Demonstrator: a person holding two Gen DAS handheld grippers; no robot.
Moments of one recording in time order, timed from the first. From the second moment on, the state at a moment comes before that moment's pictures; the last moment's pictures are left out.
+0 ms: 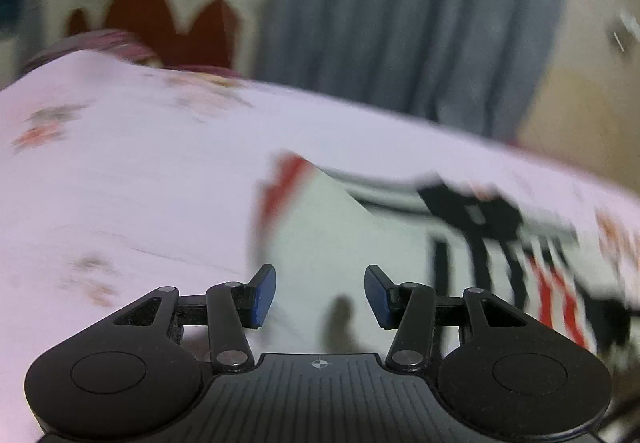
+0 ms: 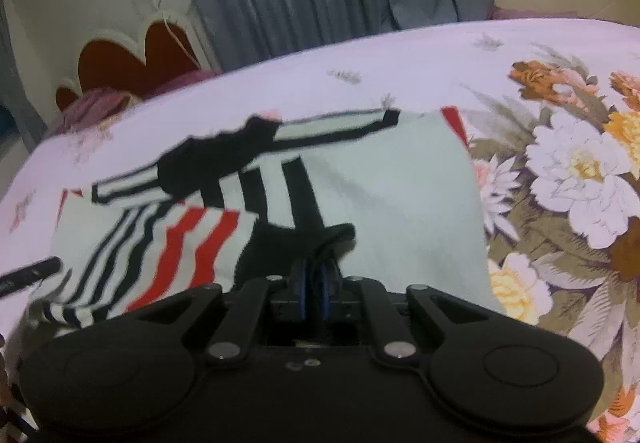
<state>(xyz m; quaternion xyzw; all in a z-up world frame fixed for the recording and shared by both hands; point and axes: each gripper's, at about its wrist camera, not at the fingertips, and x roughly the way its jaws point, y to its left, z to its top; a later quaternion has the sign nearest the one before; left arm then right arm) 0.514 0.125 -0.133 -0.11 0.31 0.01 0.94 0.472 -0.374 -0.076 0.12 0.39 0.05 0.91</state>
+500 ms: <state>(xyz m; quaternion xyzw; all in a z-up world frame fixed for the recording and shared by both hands) 0.573 0.109 -0.125 -0.06 0.31 -0.03 0.95 0.498 -0.372 -0.070 0.12 0.39 0.06 0.91</state>
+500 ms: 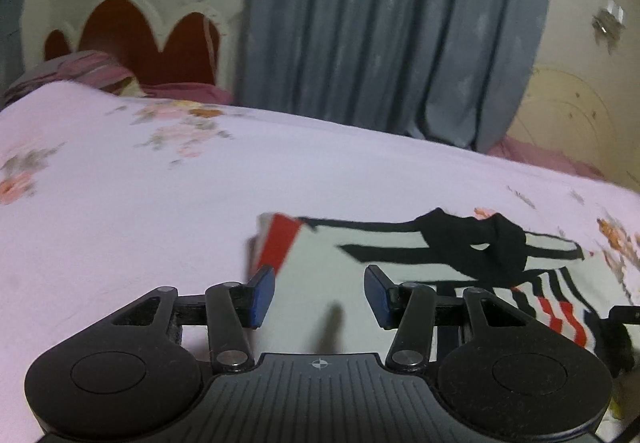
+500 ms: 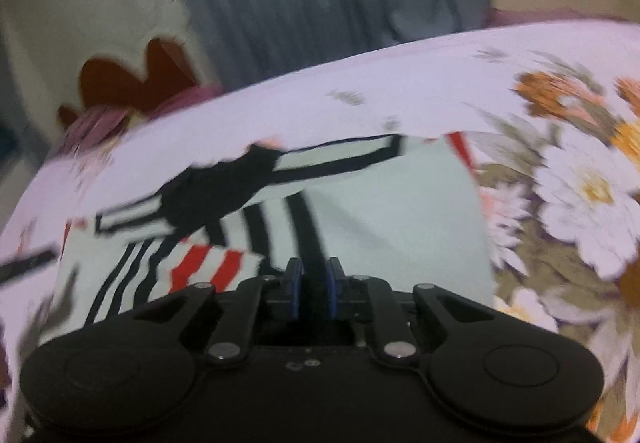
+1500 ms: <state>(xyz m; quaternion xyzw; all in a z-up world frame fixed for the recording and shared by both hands) 0.631 0.102 -0.148 -0.02 0.37 -0.03 0.93 0.558 -0.300 -0.074 0.04 0.38 0.08 0.92</state>
